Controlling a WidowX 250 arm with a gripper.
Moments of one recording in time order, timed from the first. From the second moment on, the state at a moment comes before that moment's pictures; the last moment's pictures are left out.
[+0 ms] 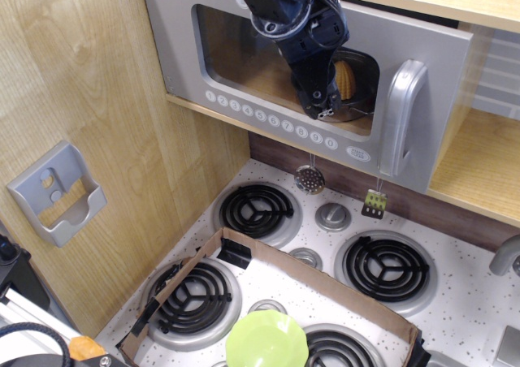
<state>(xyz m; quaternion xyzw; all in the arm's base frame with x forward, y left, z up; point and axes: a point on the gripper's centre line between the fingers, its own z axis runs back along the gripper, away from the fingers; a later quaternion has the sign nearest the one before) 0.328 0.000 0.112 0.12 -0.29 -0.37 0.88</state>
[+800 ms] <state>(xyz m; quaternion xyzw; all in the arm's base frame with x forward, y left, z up) 0.333 -0.003 0.115 0.13 -0.28 -0.38 0.87</state>
